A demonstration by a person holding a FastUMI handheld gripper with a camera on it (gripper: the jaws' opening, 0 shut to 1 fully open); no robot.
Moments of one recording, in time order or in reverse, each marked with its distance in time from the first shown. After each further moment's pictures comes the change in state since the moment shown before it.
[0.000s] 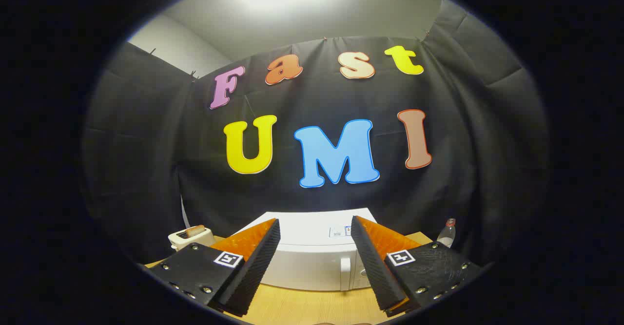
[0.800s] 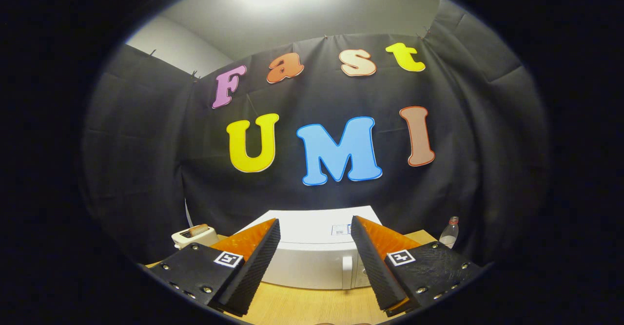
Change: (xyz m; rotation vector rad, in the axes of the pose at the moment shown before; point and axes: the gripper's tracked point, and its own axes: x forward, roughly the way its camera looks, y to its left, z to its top) arm -0.003 0.001 0.000 0.001 0.001 0.014
